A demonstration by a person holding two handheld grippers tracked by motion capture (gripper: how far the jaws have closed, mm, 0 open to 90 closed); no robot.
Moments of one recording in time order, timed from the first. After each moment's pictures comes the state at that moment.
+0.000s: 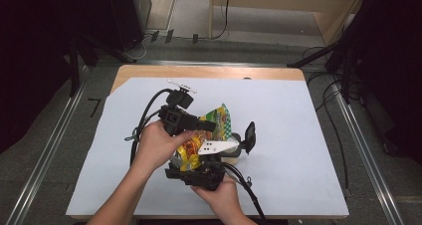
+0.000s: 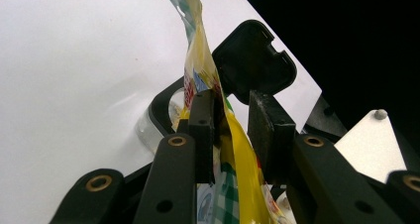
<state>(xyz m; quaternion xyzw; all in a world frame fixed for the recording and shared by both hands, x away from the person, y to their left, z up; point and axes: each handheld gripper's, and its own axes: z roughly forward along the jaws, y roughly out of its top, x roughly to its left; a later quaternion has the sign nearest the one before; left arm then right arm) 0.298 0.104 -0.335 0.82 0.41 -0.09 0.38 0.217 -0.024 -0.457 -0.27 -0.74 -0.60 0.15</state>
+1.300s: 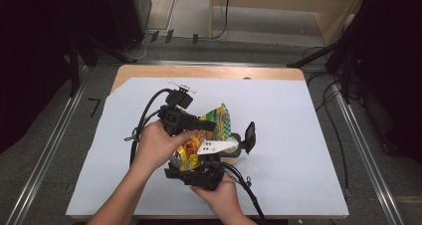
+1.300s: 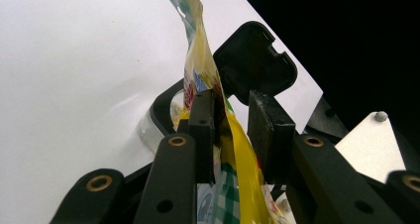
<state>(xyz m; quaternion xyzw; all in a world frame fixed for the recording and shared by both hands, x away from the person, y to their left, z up) 0.297 0.105 -0.335 0.82 0.41 -0.08 0.39 0.217 -0.023 -0.457 -0.27 -0.74 -0.60 0.15</state>
